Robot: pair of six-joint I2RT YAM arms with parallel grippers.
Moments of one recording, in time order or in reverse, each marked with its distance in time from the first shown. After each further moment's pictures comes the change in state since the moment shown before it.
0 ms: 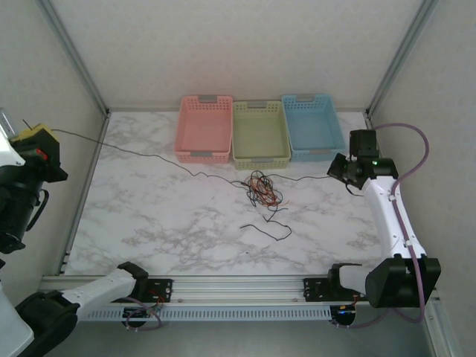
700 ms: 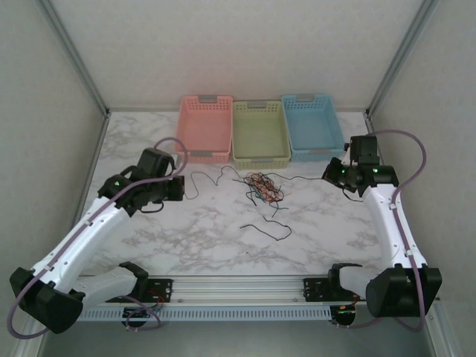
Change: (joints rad) left arm 0.000 0.082 -1.170 0.336 0.536 -0.246; right arm 0.000 -0.063 -0.061 0.023 -0.195 0.005
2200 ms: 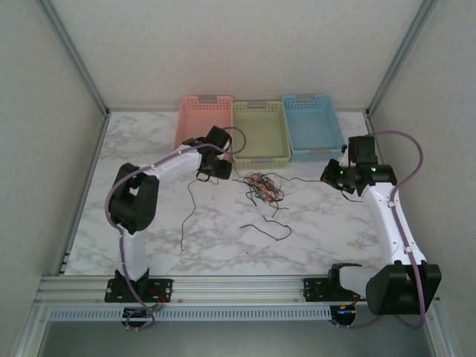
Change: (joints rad) left arm -0.069 0.914 0.468 0.233 -0.081 0.186; right arm 0.007 0.016 -0.005 -0.015 -0.023 -0.001
